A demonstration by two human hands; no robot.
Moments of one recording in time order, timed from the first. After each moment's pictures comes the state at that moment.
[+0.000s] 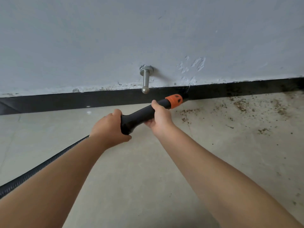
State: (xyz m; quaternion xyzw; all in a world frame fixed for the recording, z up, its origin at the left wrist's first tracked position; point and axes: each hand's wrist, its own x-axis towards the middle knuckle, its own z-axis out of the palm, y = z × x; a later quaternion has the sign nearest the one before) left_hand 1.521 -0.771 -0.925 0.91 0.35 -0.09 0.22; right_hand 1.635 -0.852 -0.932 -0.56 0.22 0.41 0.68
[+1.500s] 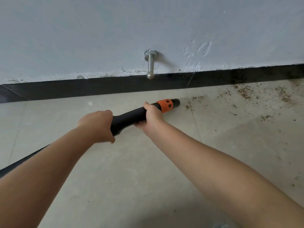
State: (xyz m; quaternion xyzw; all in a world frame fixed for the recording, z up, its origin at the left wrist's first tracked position) left_hand 1.484 -0.763 -0.906 0.91 0.32 -0.26 0.07; right_hand 1.592 -0.844 -0.944 -0.56 0.28 0.47 0.62
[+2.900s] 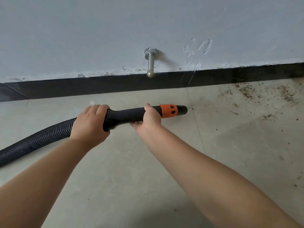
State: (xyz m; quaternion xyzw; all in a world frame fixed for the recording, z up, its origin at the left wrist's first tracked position) left_hand 1.454 -0.757 -0.937 0.95 0.28 0.01 0.11; right_hand 1.574 -0.843 -0.934 -0.52 0.35 0.43 0.64
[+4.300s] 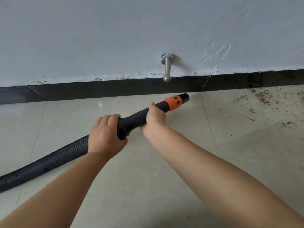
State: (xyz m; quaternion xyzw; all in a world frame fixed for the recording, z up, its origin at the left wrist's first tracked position) left_hand 1.436 -0.763 -0.961 0.94 0.31 0.11 0.12; right_hand 1.567 -0.812 -0.941 -0.60 0.30 0.42 0.62
